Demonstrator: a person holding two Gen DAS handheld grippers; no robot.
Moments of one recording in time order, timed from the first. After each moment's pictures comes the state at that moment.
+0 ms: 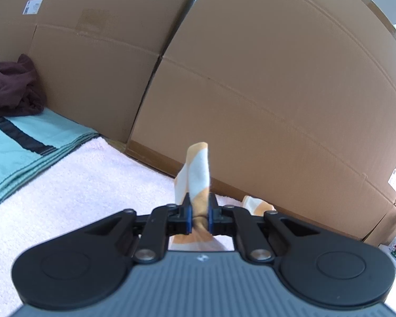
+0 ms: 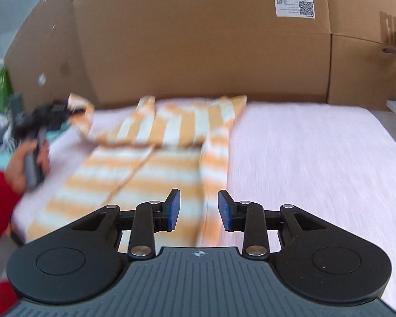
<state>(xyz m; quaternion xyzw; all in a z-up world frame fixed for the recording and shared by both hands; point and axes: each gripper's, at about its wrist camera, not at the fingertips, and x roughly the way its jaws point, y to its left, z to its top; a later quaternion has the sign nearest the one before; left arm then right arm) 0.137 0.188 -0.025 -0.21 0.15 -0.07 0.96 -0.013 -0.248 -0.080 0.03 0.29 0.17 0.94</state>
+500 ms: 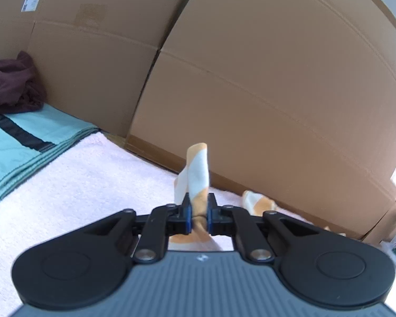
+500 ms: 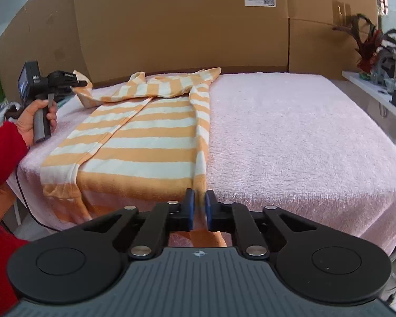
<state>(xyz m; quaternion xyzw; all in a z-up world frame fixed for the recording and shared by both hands) 0.140 0.182 -0.017 -0.21 0.17 -0.07 0.96 -0.111 -0.261 -0.107 0.06 0.29 0.11 0.95</state>
